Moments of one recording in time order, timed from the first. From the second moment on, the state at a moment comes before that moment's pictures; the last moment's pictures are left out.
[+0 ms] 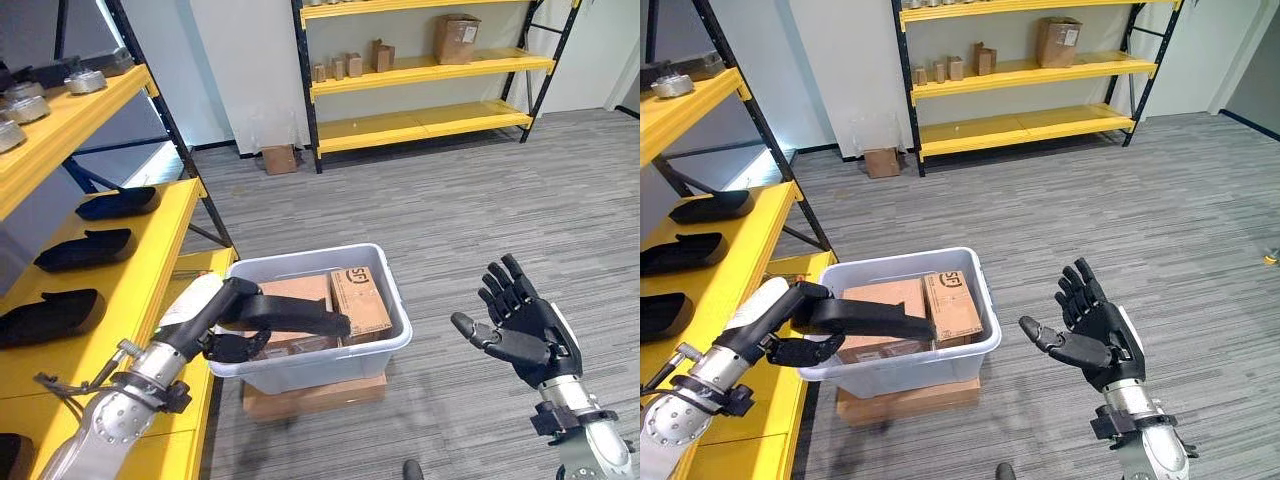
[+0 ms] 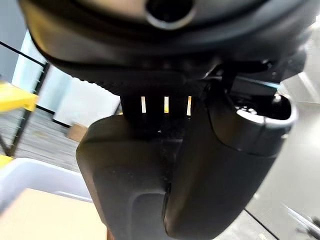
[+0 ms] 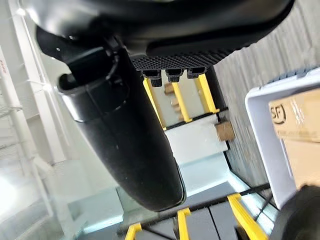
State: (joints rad) left arm 0.30 0.76 0.09 -0.19 0.19 -0.31 -0.05; right arm 0.36 -0.35 -0.20 -0.16 0.71 -0.11 0.25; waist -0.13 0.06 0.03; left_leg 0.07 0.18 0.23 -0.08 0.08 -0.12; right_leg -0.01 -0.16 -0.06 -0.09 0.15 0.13
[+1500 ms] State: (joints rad) left arm 0.30 0.54 0.27 -0.24 0.34 -0.23 0.11; right arm 0.39 -0.31 -0.21 -0.04 0.66 -0.12 0.17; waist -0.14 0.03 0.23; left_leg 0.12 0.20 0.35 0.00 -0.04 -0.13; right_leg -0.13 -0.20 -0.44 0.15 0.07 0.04
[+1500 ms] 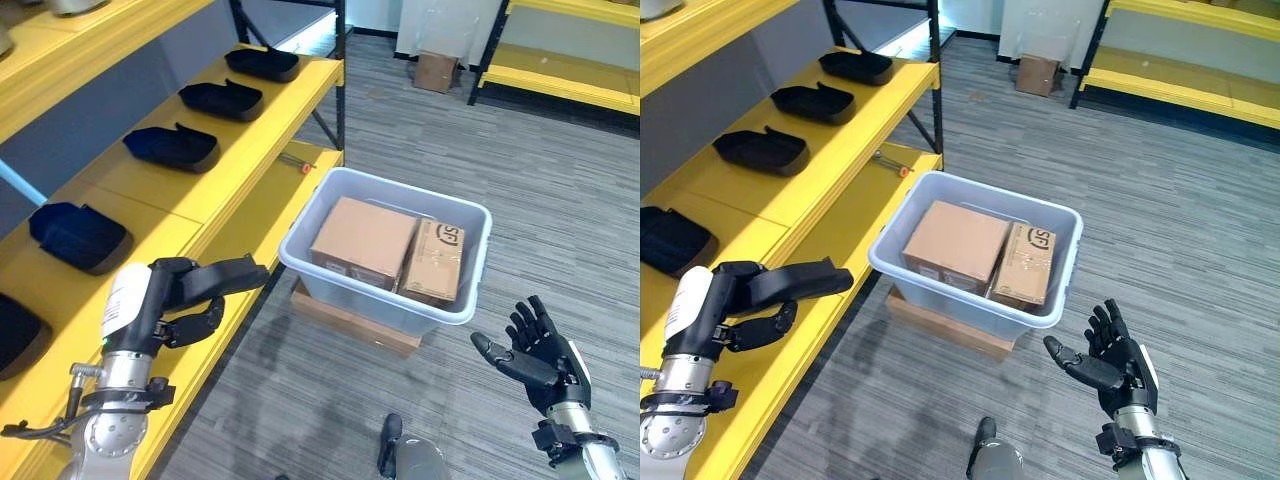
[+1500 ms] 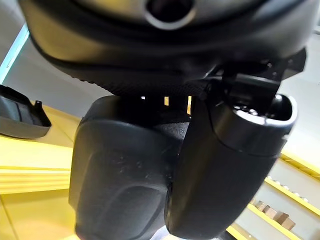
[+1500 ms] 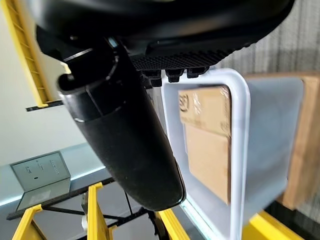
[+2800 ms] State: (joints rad) left arm 0.38 0.51 0.33 -0.22 0.35 -0.24 0.19; right arm 0.42 -0.28 -0.12 -0.04 0.58 -0.09 0.16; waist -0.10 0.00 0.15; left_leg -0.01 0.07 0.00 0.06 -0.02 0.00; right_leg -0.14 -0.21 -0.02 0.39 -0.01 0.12
